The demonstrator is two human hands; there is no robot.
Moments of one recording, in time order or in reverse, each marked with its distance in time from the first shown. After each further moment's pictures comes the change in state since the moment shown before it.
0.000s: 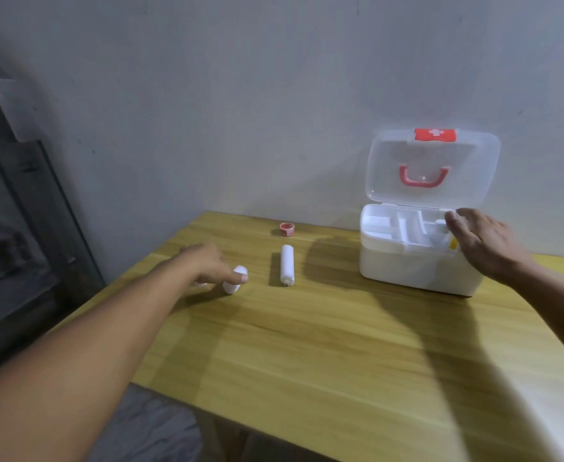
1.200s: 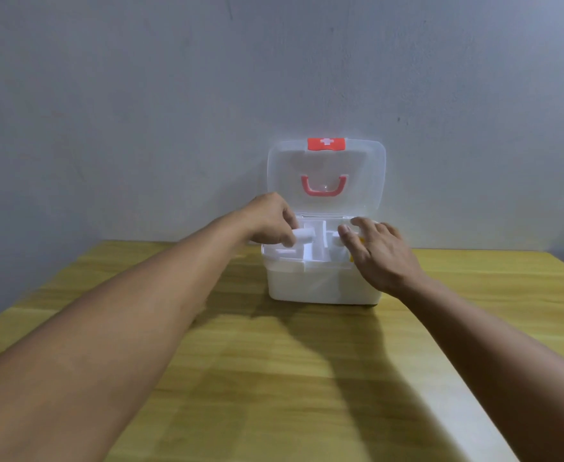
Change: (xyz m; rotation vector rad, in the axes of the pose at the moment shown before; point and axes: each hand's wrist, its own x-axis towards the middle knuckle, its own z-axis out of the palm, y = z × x) left_hand 0.014 0.253 0.017 -0.125 -0.002 0.626; right_hand -0.008 -0.001 0.003 -0.010 0.020 -0.008
